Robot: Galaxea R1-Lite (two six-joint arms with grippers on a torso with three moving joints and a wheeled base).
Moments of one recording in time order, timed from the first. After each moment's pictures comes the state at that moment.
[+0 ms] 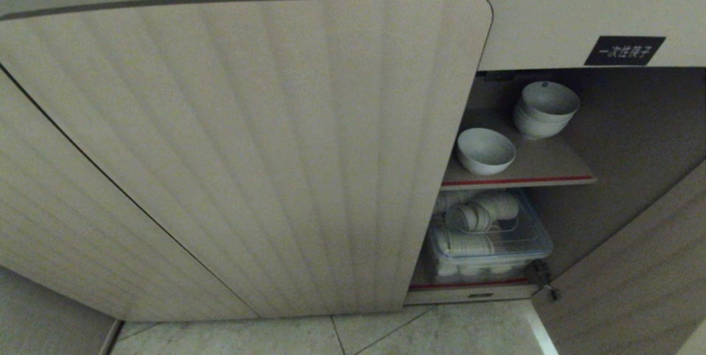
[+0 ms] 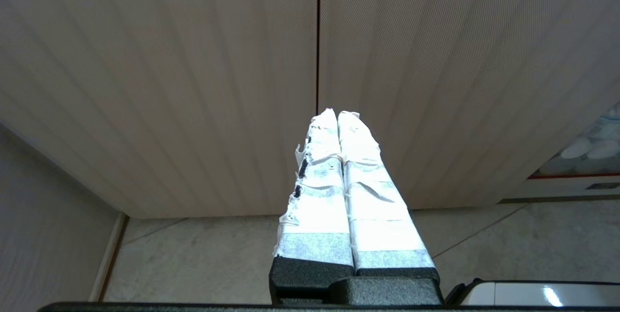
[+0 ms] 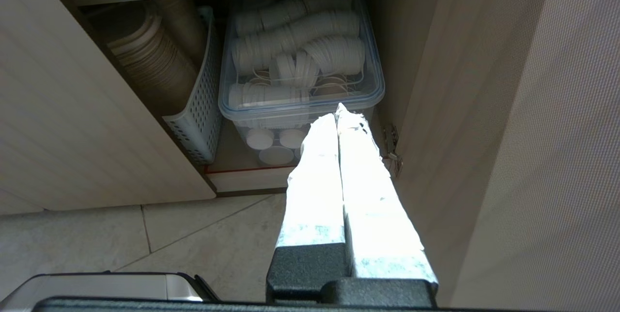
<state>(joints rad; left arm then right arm) 0.00 0.00 0.00 0.00 -0.01 -0.02 0.00 0.00 0.00 0.00 -0.01 0.06</state>
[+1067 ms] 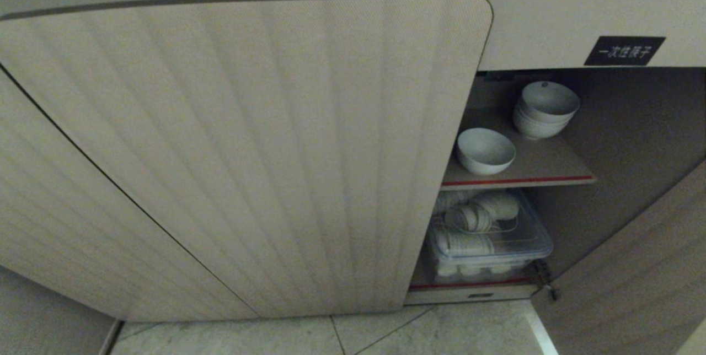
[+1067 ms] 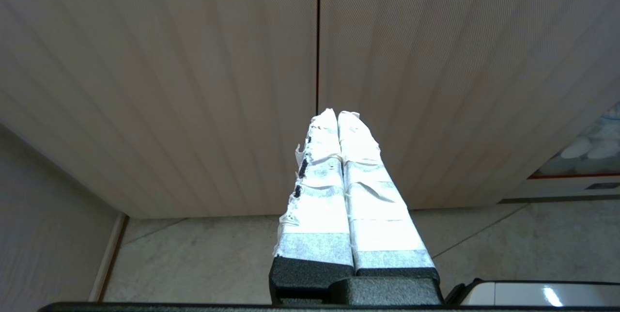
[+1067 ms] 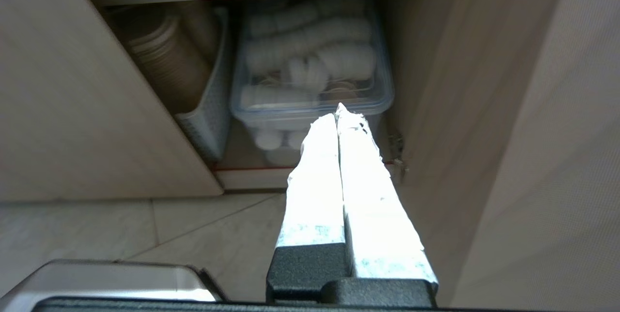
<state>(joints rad) 0.00 0.00 0.00 0.00 -0.01 -0.02 0.00 0.01 -0.10 0.08 0.03 0.04</state>
